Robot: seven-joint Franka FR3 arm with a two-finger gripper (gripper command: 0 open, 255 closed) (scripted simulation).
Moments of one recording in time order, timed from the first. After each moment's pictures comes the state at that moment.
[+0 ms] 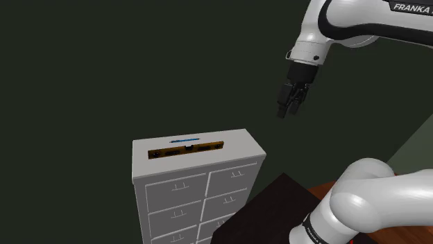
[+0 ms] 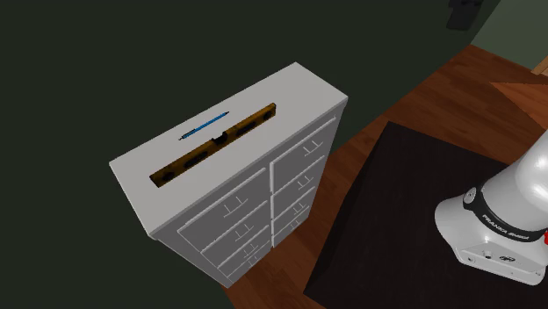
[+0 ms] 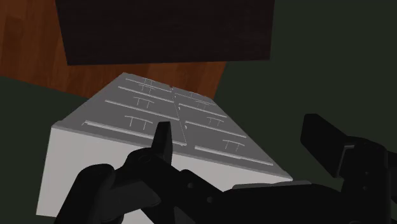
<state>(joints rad) -0.02 -0.83 -0.06 -2.40 0.09 1.45 -0.09</state>
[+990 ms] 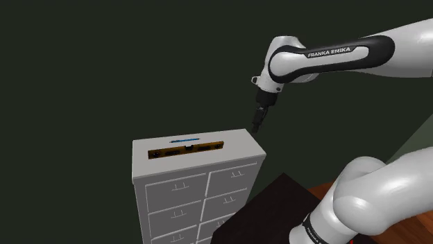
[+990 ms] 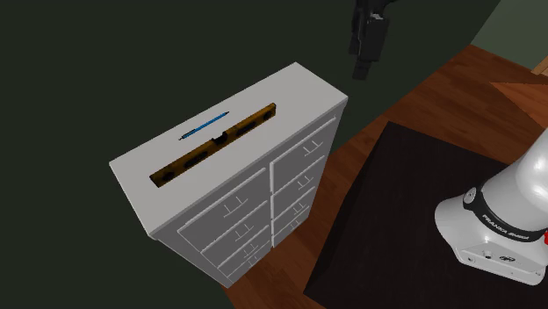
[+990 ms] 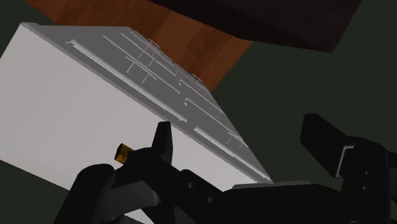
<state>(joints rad) 0.07 -0.52 -0.18 -2.51 -0.01 1.93 -0.48</state>
